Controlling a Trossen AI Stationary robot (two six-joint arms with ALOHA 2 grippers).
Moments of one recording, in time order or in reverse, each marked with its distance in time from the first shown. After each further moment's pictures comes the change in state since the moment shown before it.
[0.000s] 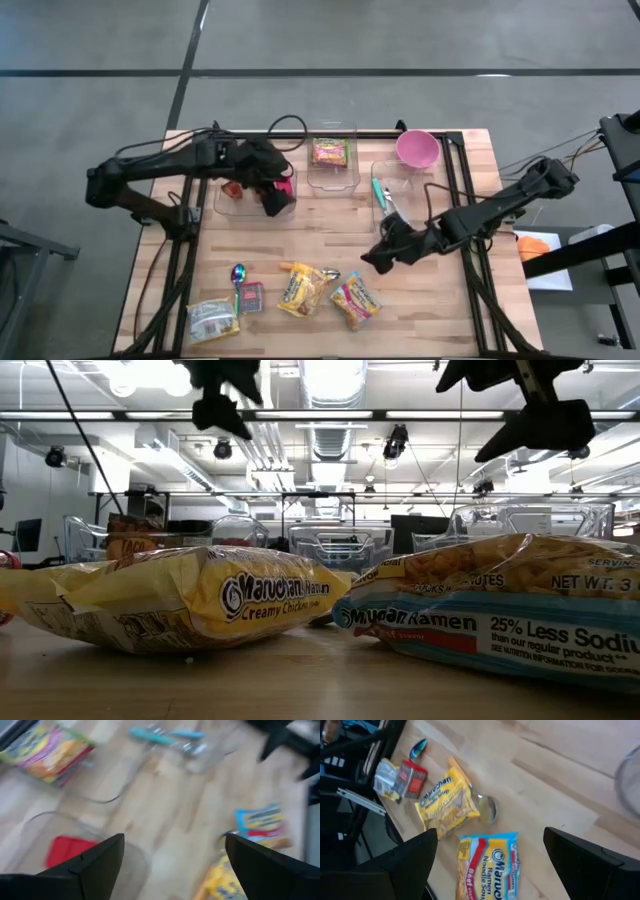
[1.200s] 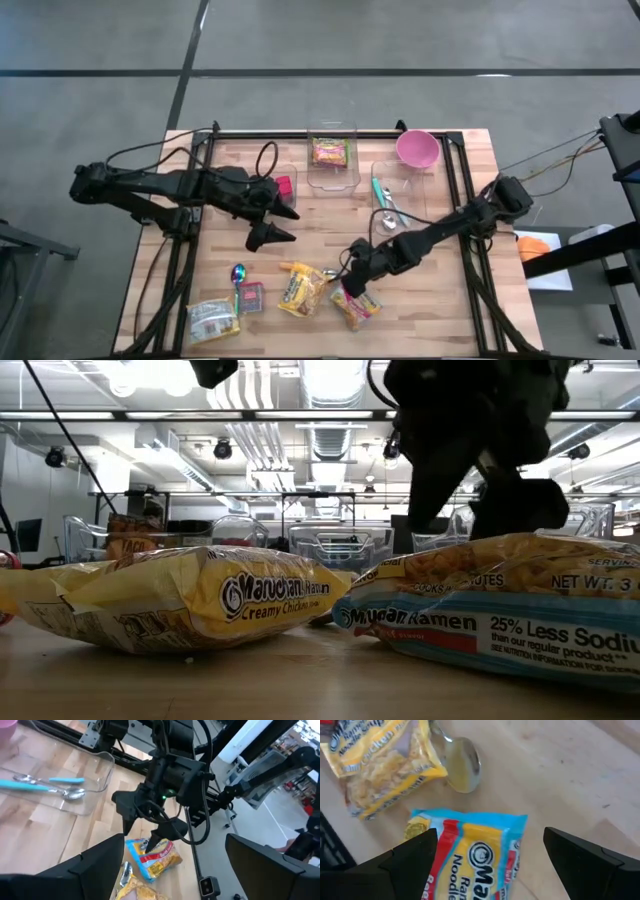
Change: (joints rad) left arm -0.263 -0.180 -0.253 0.541 0.136 -0.153; right arm -0.028 0.448 0.145 0.057 -0.222 -0.089
